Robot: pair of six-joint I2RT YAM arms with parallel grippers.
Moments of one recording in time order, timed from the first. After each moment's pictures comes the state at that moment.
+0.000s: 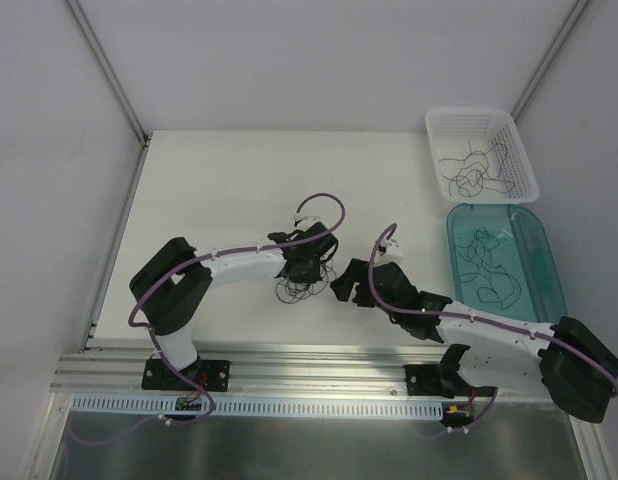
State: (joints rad) left arm -0.91 1.75 1.09 -0.47 -0.25 -0.79; right arm 0.96 1.05 0.41 0.06 0.30 0.89
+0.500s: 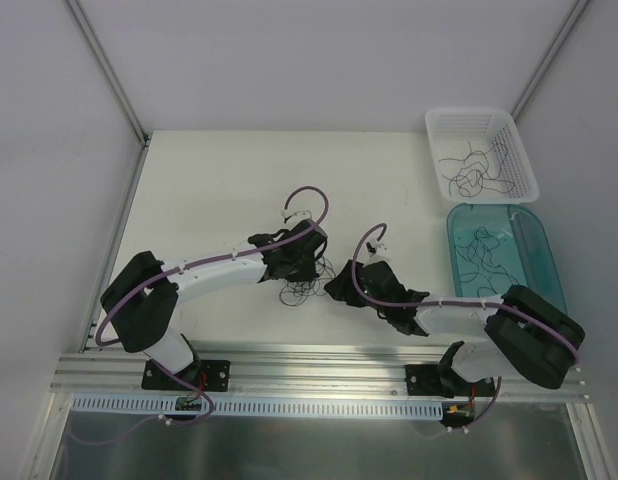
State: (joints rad) left arm -0.91 1.58 1.03 -0.47 -0.22 -0.87; right arm 0.92 1.32 0.36 0.38 0.17 0.98
